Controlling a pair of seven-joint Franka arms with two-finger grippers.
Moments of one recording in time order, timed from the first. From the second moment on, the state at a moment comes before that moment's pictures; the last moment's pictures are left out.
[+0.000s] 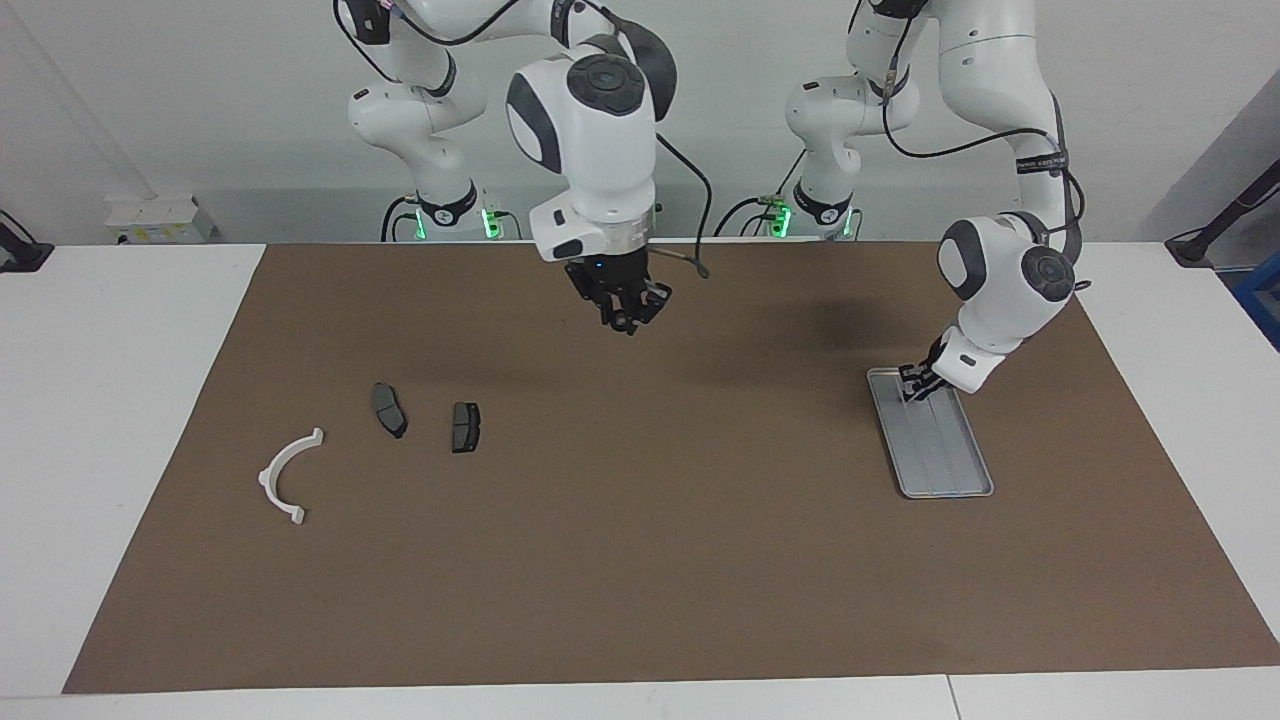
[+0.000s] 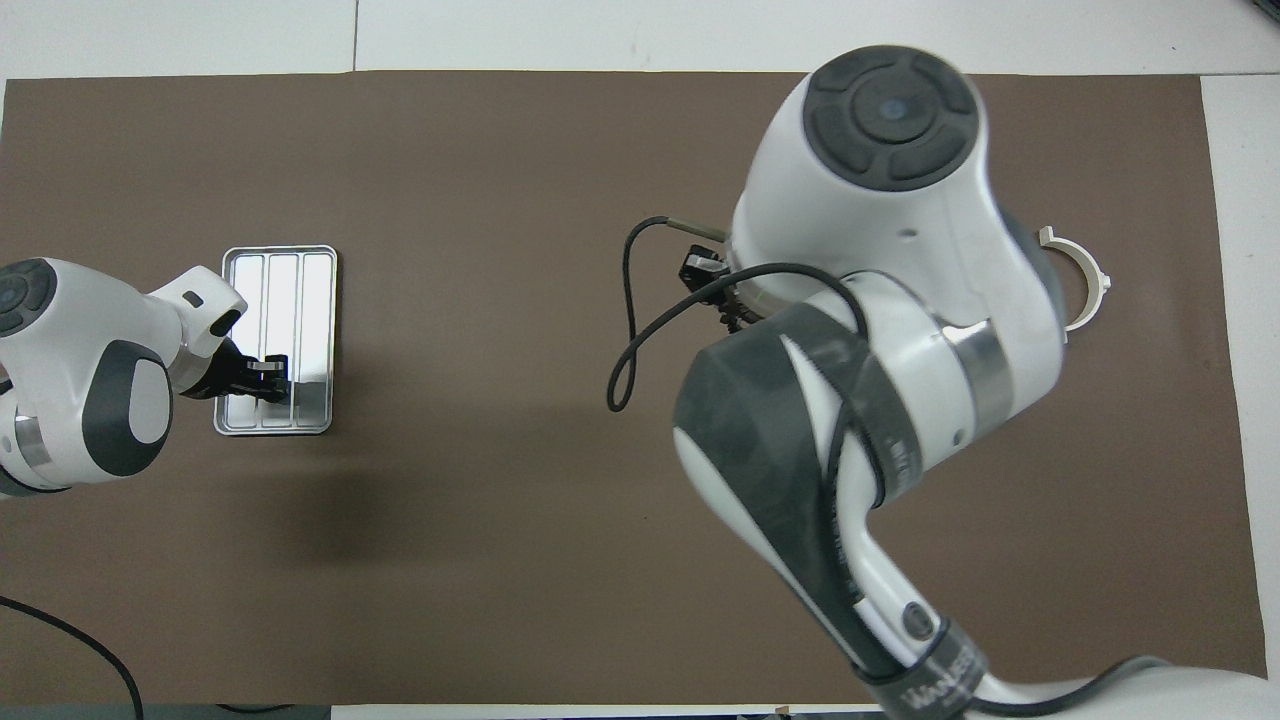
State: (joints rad) left arm 0.04 0.18 -0.02 -2.18 -0.05 2.24 0.03; right arm 0.55 0.35 0.07 -1.41 0.01 1.78 1.20
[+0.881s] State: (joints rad) left arm 0.00 0.16 -0.02 -2.11 -0.05 2.24 -0.11; right arm 0.68 0.64 0.07 -1.50 -0.12 2.23 1.49
